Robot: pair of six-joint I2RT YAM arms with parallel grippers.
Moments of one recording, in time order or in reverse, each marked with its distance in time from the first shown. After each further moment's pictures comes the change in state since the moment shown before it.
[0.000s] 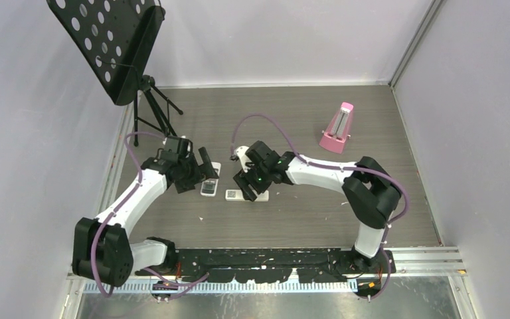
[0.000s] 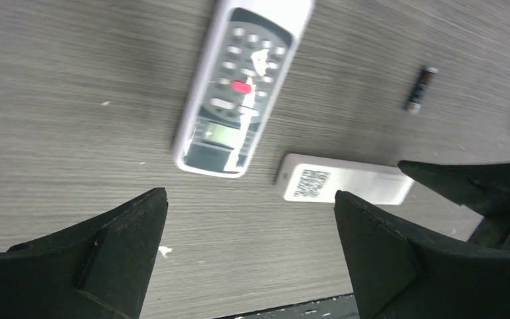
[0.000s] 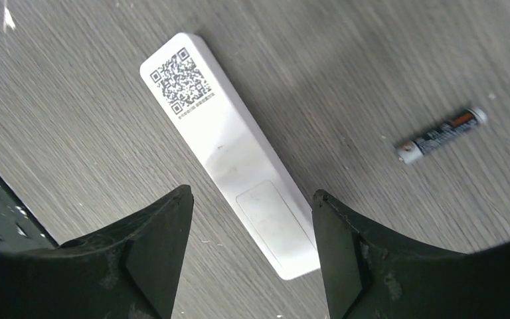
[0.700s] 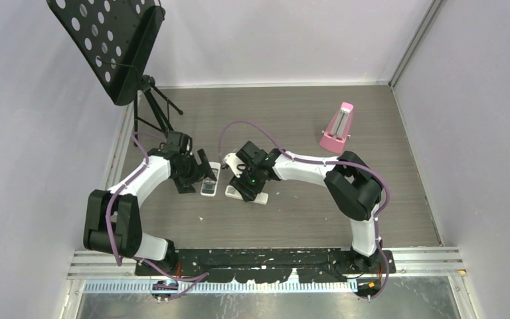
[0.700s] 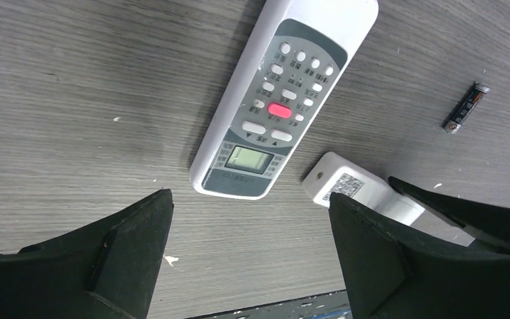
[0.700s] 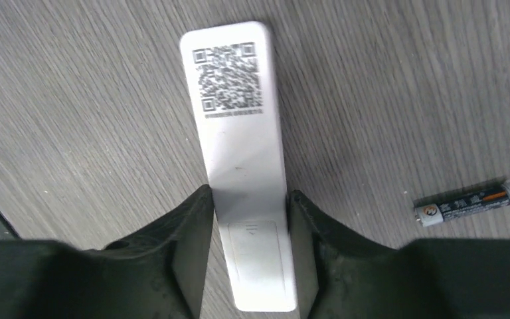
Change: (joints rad) left arm 0.092 0.206 0.059 -0.048 0.048 0.022; right arm 0.018 0.171 0.156 -0.133 -0.060 -0.246
